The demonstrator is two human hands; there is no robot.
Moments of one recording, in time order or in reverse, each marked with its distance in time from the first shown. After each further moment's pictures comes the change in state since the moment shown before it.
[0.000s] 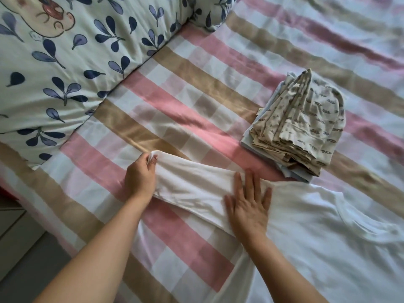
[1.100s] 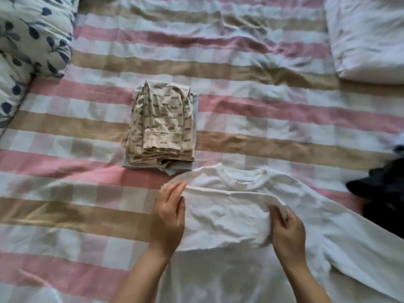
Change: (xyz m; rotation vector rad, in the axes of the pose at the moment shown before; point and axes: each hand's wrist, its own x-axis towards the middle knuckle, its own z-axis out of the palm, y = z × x) left_hand -0.171 0.194 0.081 -0.196 -0.502 0.693; right_hand -0.133 0.208 -0.089 0.866 0.530 0.789
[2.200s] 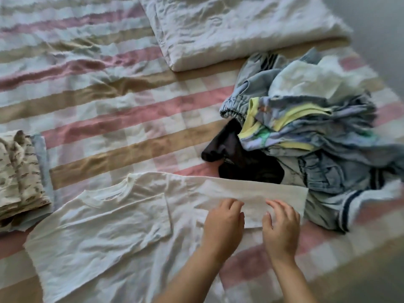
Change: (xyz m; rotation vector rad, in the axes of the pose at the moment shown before) left_hand -0.102 0.257 0.221 0.023 -0.677 0.519; right_hand -0.014 0.122 -0.227 -0.445 0.447 0.146
